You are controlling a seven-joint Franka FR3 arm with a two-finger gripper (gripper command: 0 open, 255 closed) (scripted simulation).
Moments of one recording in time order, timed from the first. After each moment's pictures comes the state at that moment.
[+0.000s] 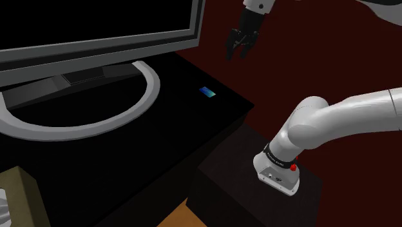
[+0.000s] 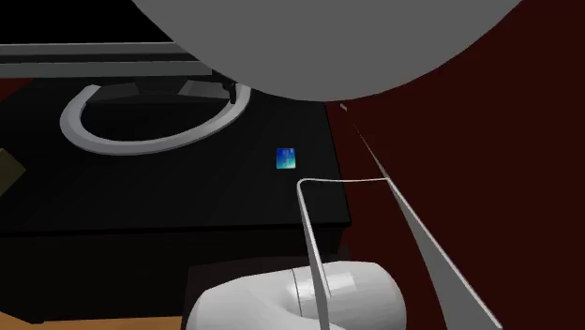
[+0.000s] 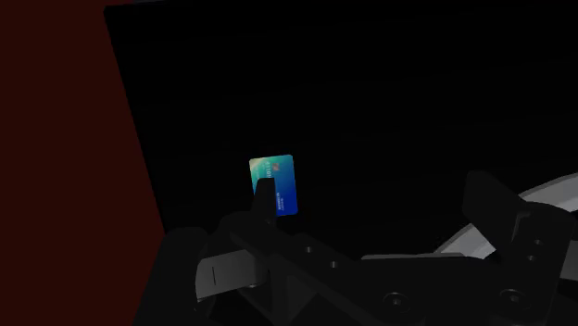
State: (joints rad) arm 0.02 -0.74 -0.01 -2.36 0.07 1.67 0.17
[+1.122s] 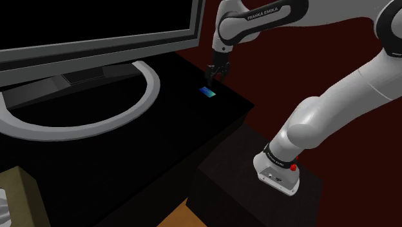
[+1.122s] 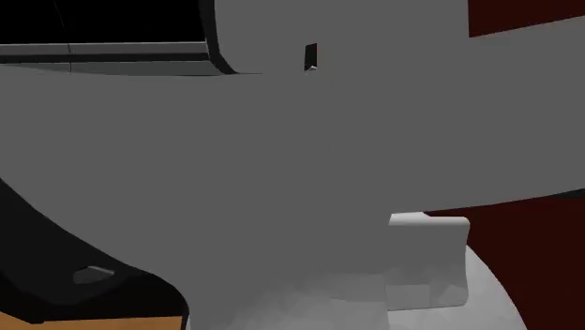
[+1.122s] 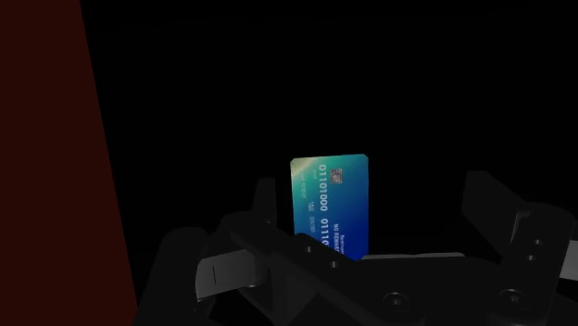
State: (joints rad) arm -0.01 -0.29 -0.08 -2.43 0.02 2.02 0.04
